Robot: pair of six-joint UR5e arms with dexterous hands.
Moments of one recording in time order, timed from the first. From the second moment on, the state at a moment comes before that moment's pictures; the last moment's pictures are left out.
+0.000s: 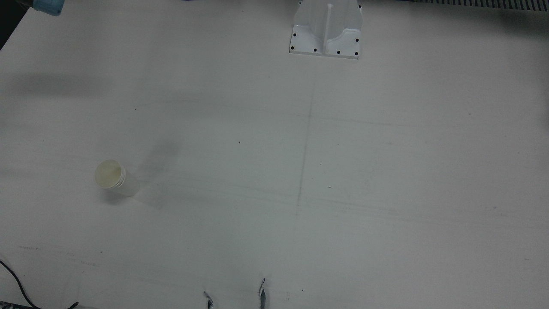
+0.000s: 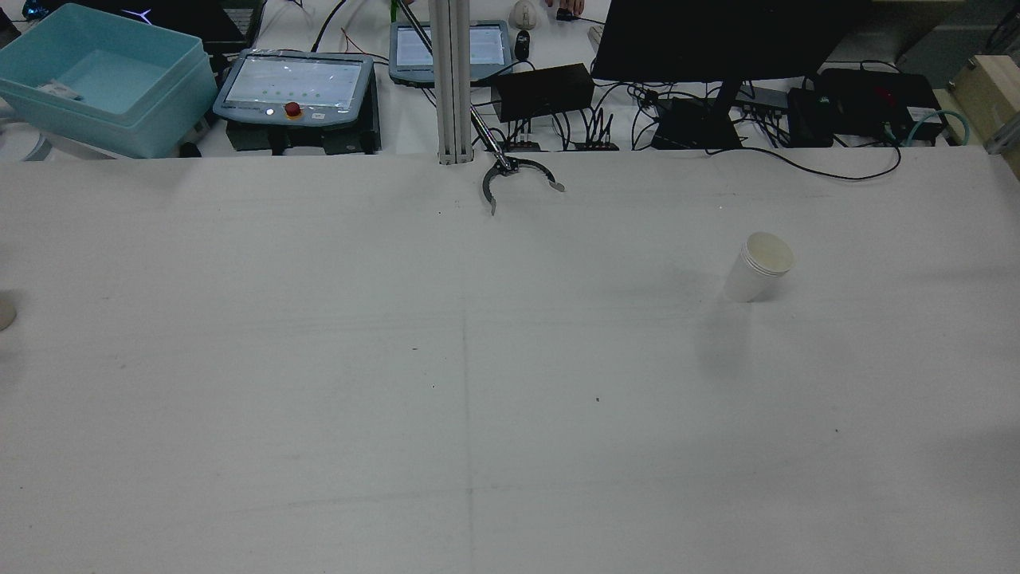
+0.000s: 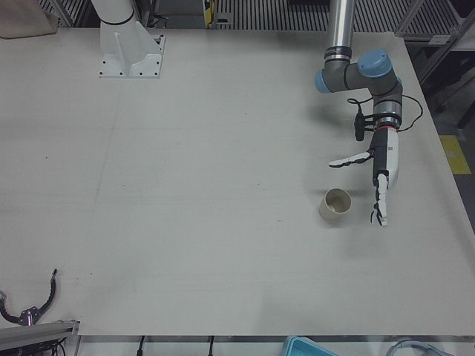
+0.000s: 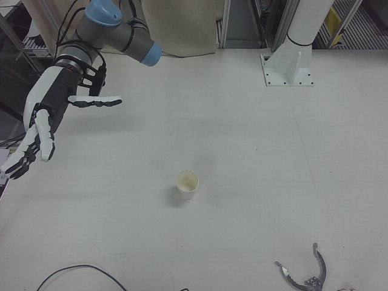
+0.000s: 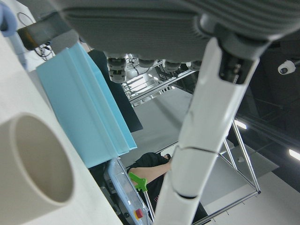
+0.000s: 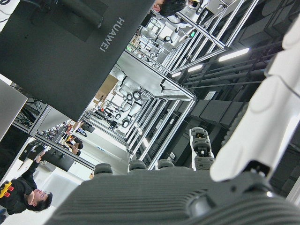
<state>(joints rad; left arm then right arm) -1.16 -1.43 -1.37 -0.52 1.33 0.47 1.41 -1.61 1.84 -3.22 -1.30 -0.58</state>
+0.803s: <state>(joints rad) -1.16 -1.52 -1.12 -0.69 1.33 0.52 1.40 -1.61 1.96 -3.34 -1.31 -0.61</state>
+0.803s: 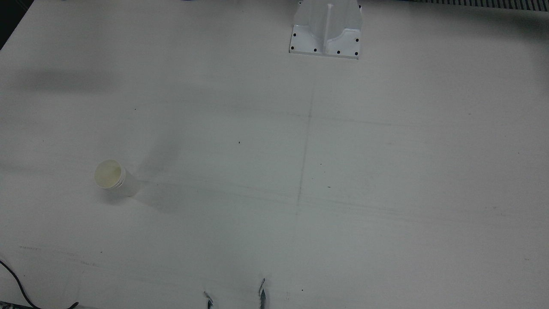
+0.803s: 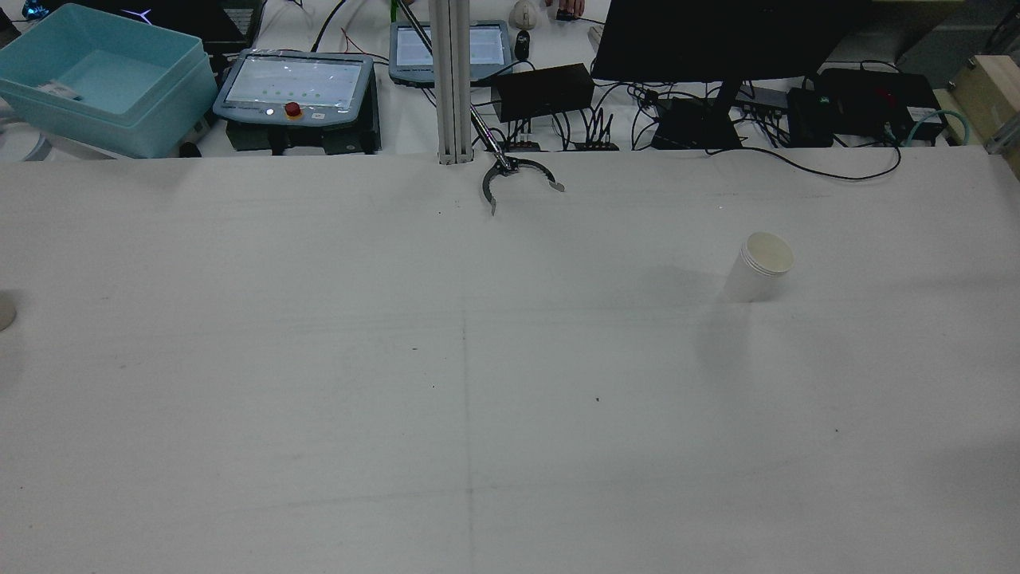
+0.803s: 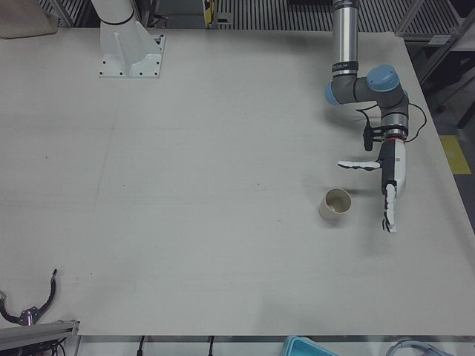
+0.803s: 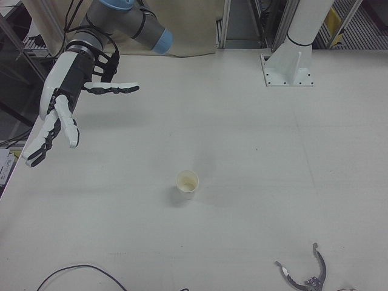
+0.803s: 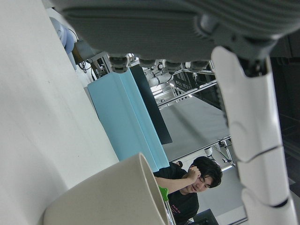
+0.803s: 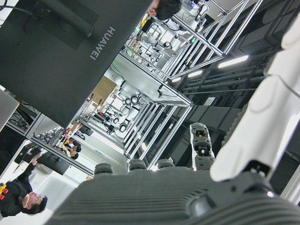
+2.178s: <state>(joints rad) -1.06 -1.63 -0.93 -0.77 1.31 0.63 1.36 -1.61 1.97 -3.35 -1.31 -0.62</state>
